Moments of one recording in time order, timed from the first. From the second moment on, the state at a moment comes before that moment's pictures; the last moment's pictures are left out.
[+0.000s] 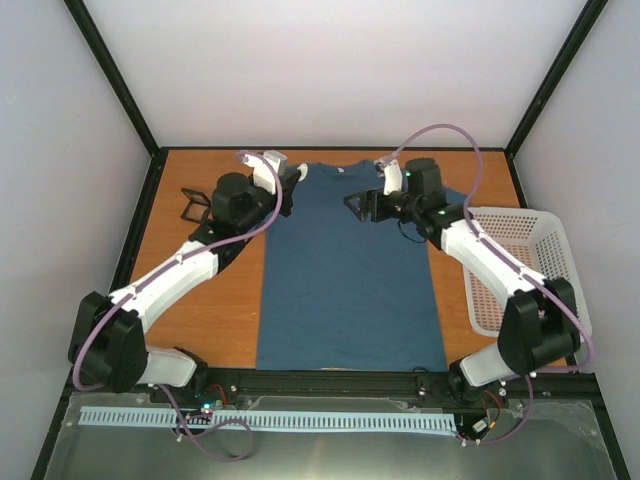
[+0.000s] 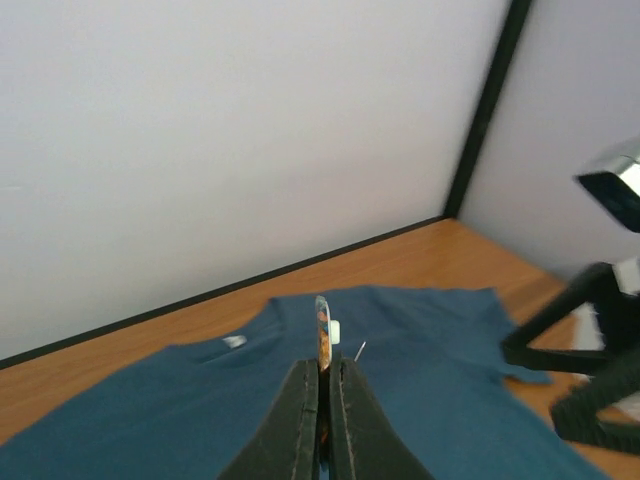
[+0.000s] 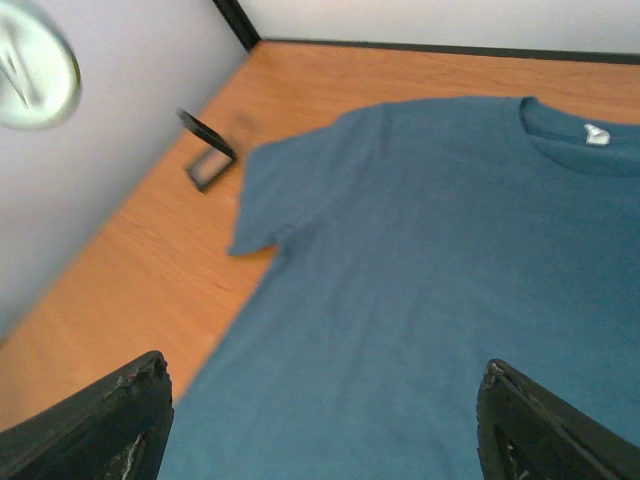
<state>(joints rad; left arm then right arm) -0.49 1.32 0.94 0.31 0.17 -0.11 0.36 1.44 1.13 -0.20 -0.55 0.28</state>
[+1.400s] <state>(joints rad) -0.09 1.94 1.08 0.78 0.60 0.31 0.43 2.64 2.46 -0.70 -0.45 -0.70</state>
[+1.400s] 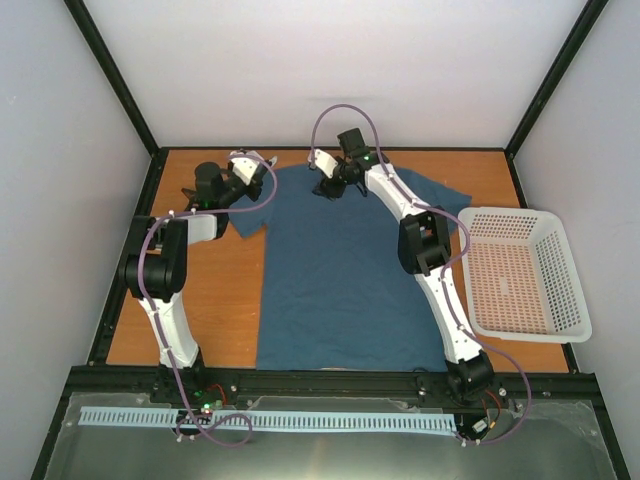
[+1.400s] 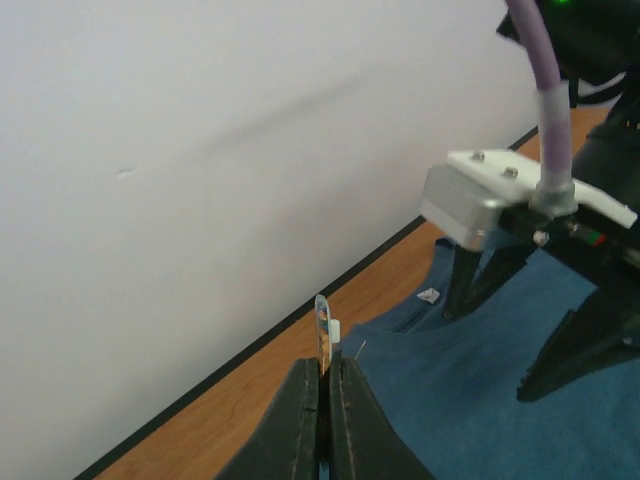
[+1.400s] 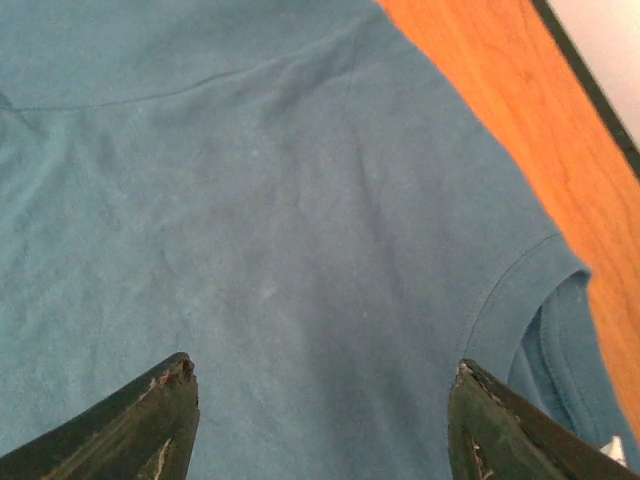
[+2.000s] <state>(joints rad) -0.09 1.94 1.06 0.82 0.63 0.28 0.40 2.65 2.45 -0.80 -0.48 -0.76</state>
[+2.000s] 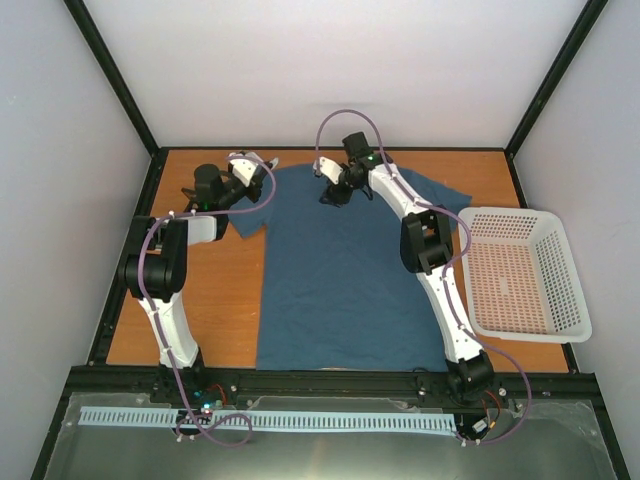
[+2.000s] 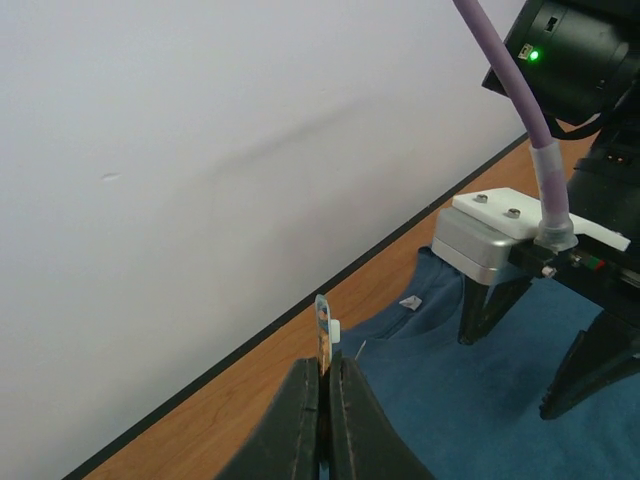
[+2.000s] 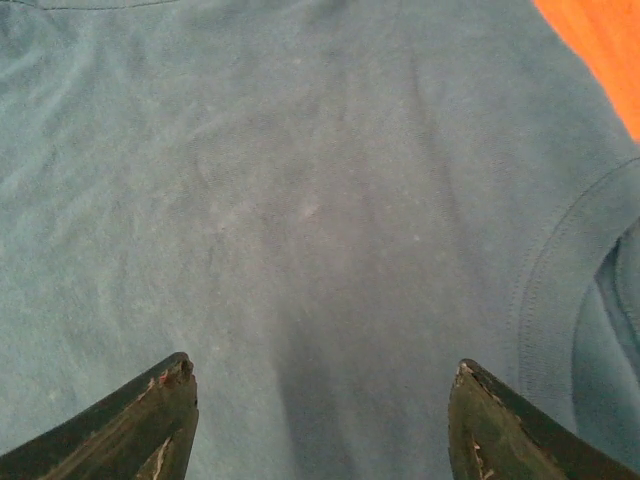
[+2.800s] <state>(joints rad) -0.10 1.94 1.05 0.82 0.68 0.28 0.44 2.73 2.52 -0.82 -0.46 -0.80</state>
